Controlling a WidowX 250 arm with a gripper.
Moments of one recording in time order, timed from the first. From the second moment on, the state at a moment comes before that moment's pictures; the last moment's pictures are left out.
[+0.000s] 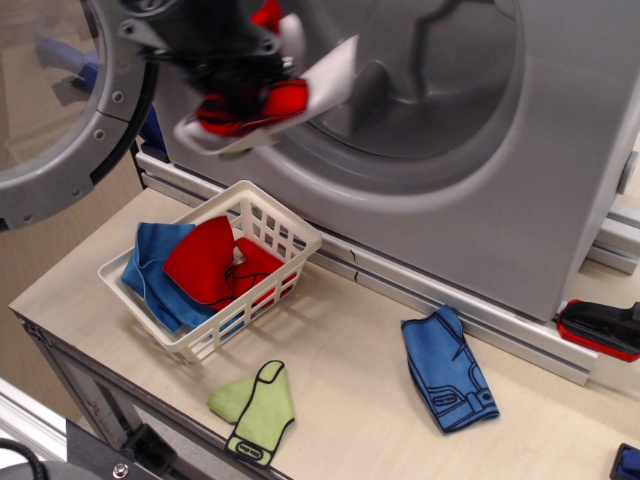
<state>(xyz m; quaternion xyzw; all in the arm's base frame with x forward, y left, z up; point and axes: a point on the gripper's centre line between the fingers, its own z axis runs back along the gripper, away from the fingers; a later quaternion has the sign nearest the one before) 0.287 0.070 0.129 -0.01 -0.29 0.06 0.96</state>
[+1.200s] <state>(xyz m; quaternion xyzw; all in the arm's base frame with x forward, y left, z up) 0.401 0.040 0.113 0.03 -0.33 0.09 0.94</state>
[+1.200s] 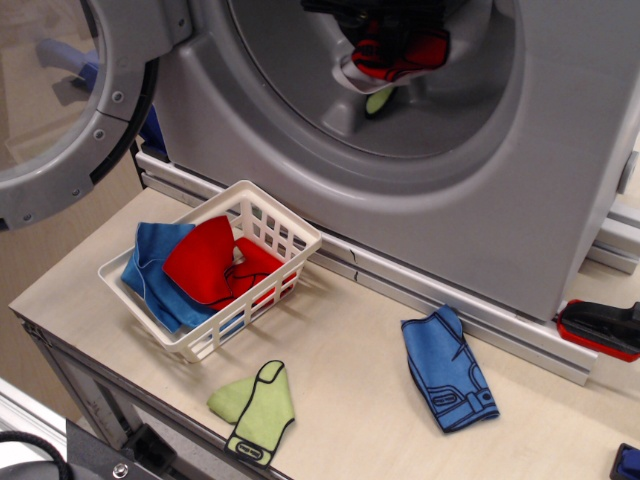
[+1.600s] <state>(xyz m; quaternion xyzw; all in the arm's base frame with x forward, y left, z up) 0.391 0.048 0.104 0.00 -0.32 0.08 0.94</state>
